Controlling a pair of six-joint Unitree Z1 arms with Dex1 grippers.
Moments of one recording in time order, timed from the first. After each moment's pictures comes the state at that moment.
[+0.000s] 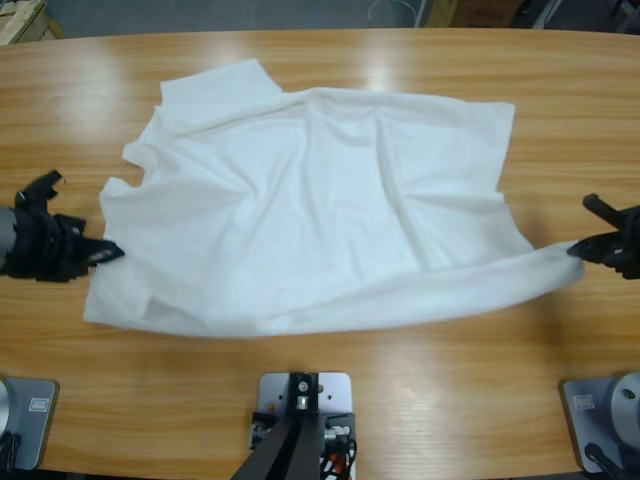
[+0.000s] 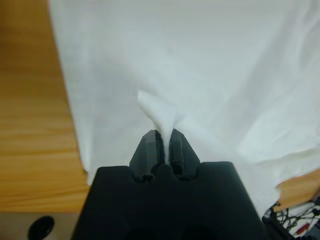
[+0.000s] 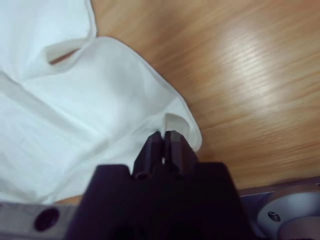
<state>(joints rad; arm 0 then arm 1) -0.58 1.45 -0.67 0.44 -0.09 -0.83 0.21 1.32 -0.69 0.67 0.14 0.75</state>
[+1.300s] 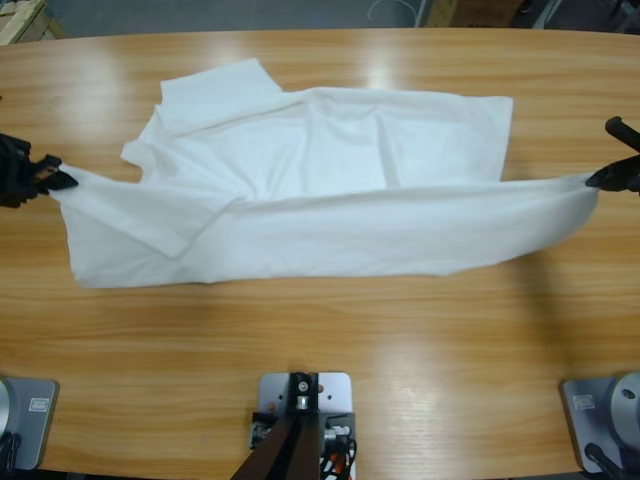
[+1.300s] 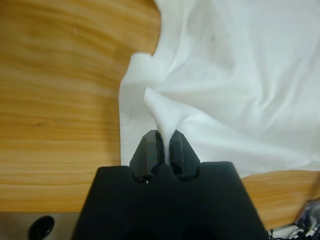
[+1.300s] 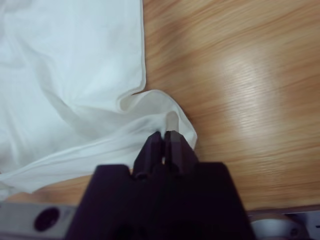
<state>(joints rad) -0.30 1.46 -0.91 0.62 -0.10 -0.61 0.07 1.44 -0.96 0.78 0.18 0.48</state>
